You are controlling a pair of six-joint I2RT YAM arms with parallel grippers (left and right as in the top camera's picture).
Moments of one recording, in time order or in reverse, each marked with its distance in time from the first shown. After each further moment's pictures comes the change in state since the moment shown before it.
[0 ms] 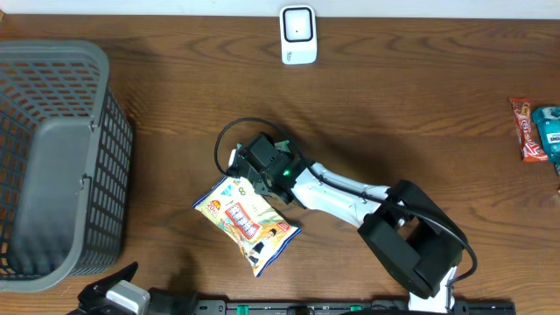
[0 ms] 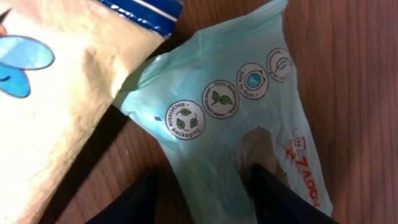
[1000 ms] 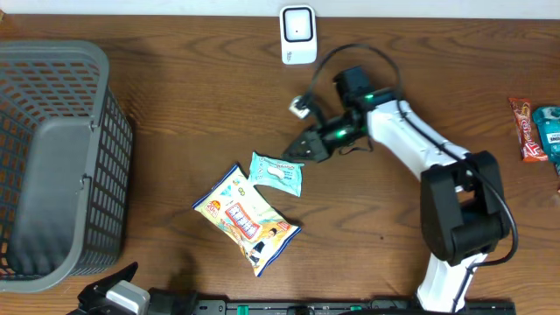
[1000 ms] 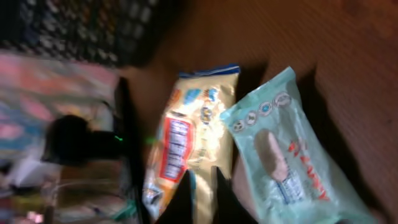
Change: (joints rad) left arm 0.000 0.000 0.000 0.000 0.000 0.000; right arm -0.507 -0.002 0.195 -0.500 -1.235 0.246
